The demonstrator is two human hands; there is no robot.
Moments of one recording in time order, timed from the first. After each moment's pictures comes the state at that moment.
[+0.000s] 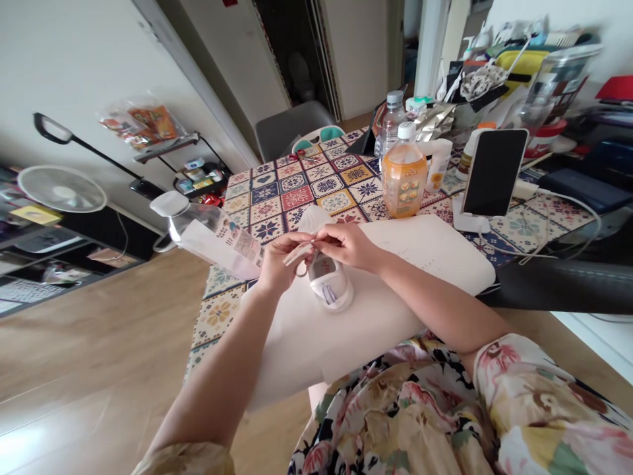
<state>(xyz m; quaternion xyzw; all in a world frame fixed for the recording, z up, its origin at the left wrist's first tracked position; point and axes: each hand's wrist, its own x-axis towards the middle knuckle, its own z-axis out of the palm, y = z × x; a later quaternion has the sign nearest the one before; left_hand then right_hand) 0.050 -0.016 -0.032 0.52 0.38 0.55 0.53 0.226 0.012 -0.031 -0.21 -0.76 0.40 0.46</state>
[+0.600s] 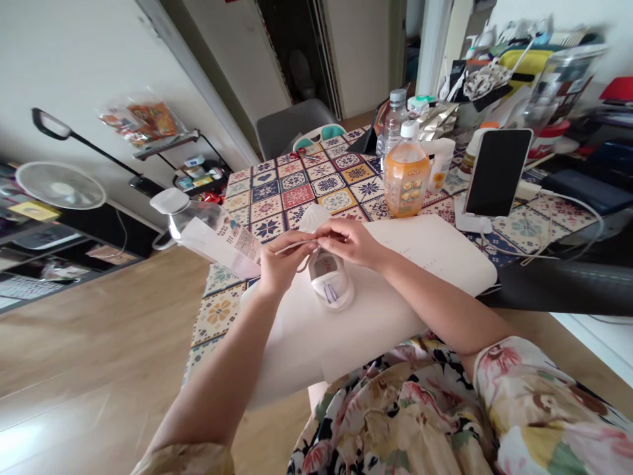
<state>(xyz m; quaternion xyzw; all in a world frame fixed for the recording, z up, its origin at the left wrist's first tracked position) 0.051 -0.021 -0.032 0.63 0.40 0.57 0.35 0.230 0.016 -0.032 -0.22 -0.76 0.41 0.46</state>
